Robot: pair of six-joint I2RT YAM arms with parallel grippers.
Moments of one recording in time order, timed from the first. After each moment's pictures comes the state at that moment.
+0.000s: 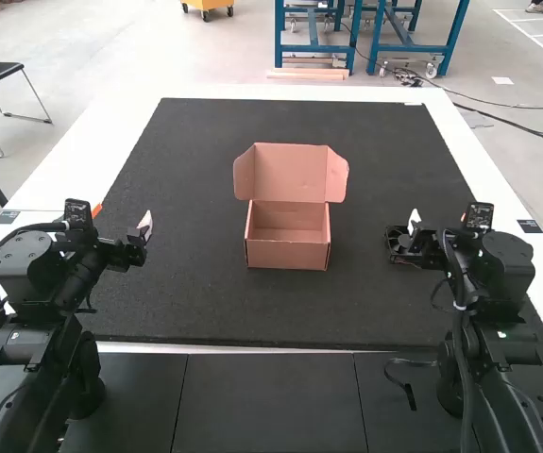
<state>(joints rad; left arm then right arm) 0.06 0.01 0.01 -0.02 0.21 0.06 0.01 0.01 0.00 -0.08 0.00 0.07</state>
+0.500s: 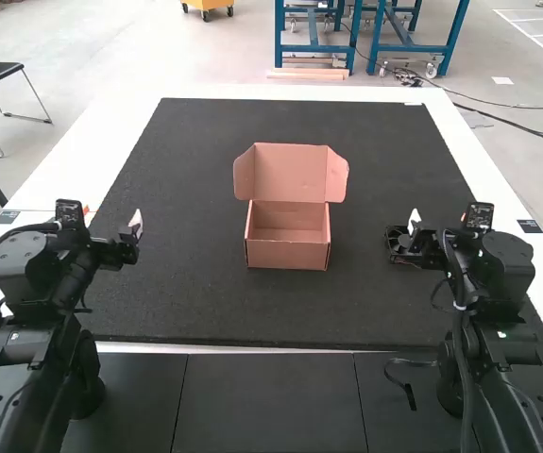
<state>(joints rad) 0.14 0.01 0.01 -0.03 0.21 0.05 0.01 0.01 0.00 -0.08 0.00 0.07</state>
